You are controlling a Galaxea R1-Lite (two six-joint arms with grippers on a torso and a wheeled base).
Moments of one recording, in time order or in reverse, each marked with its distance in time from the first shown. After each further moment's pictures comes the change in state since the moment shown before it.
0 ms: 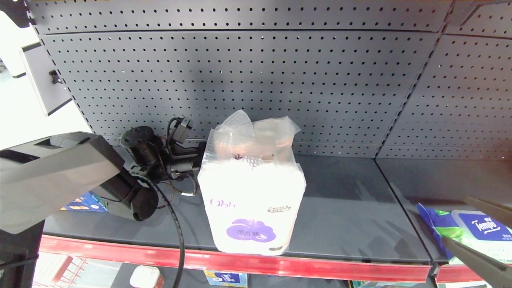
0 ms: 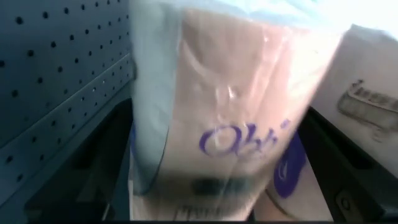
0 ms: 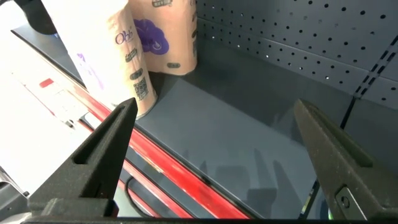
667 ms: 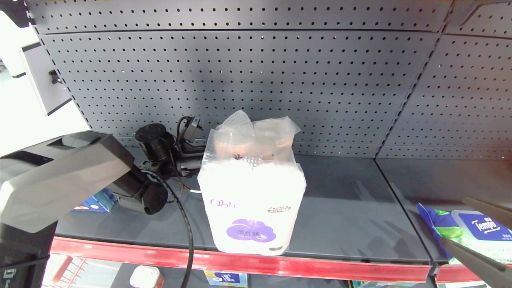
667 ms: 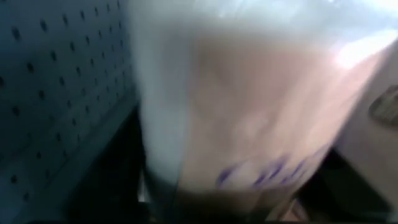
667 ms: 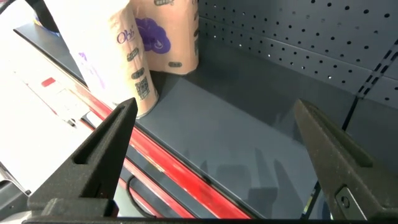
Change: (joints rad) left arm -0.033 0.041 -0.103 0.092 0.000 0.074; right arm 0.002 0.003 0.000 0.000 0.004 0.000
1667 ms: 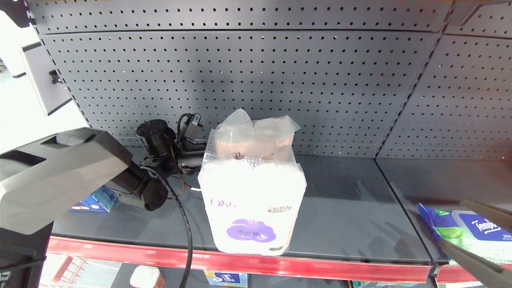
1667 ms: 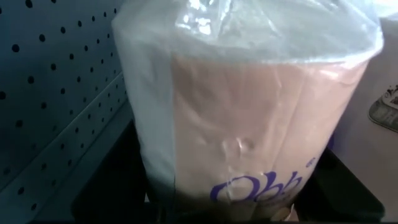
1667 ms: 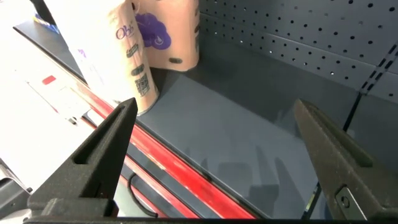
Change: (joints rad) left arm -0.004 -0.010 -0.026 0.069 -0.005 0.084; right arm 0.000 0.003 0.009 0.000 0.001 0.000
